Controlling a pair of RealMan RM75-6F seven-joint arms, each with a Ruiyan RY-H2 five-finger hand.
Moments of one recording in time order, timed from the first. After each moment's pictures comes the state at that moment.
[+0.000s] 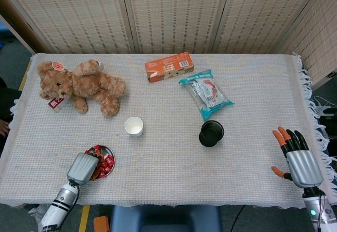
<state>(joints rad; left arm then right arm) -0.35 -1.53 0.02 -1.42 1.46 1.19 0.46 0.11 -1.15 0.02 -1.60 -1.55 1.43 -0.11</state>
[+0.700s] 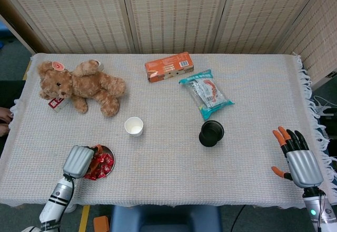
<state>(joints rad) -0.36 -1.52 -0.04 -1.41 1.50 1.28 0.34 0.11 -1.14 0.02 -1.60 -1.54 1.43 -0.10</state>
